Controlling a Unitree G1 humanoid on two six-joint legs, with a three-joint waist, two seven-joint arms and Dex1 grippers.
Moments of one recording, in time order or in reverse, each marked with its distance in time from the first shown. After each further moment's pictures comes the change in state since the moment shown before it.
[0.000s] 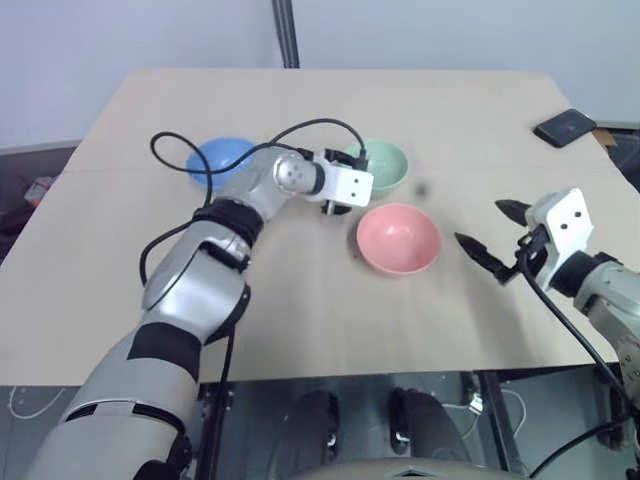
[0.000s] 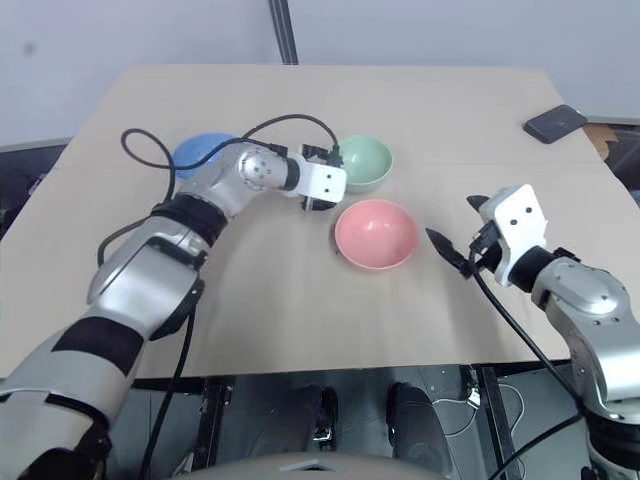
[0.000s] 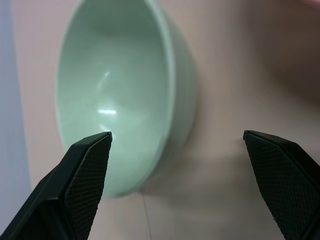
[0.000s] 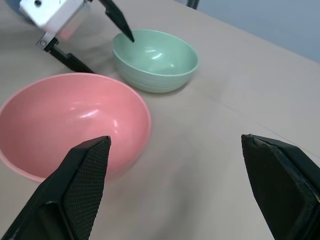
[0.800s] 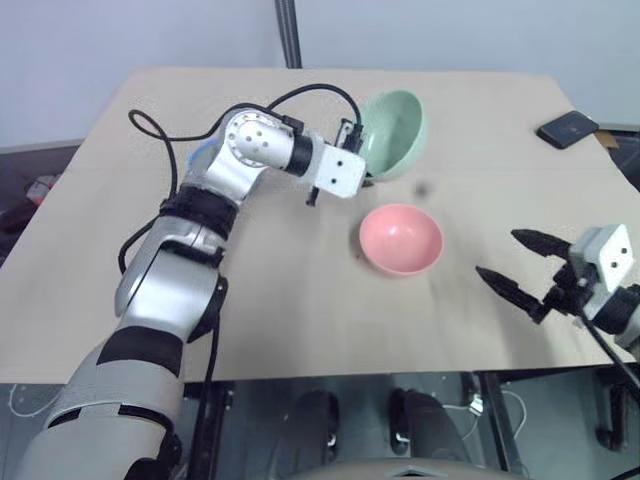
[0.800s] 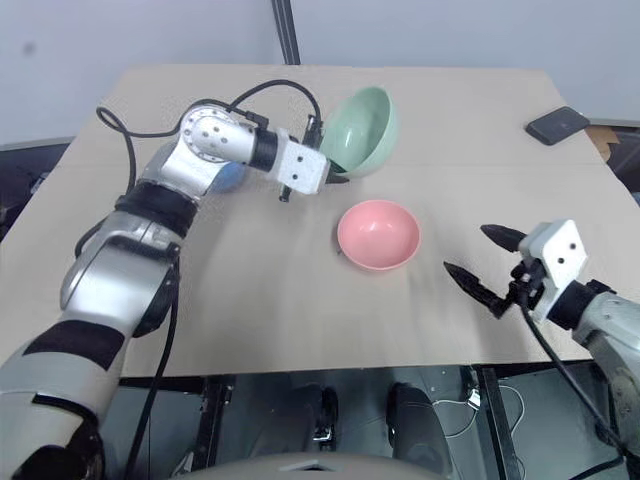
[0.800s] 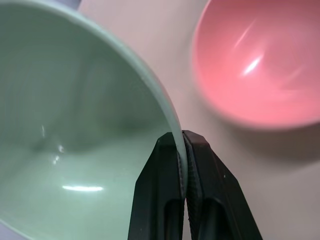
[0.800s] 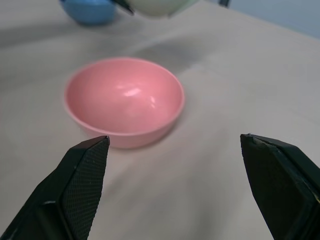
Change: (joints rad) left arm 0.104 0.146 0.223 -0.410 -0.406 -0.164 -0.578; right arm 0.252 -0.046 -0.223 0.063 0.165 -0.226 0.299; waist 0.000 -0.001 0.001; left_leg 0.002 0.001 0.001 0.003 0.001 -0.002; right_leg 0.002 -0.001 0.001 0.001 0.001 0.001
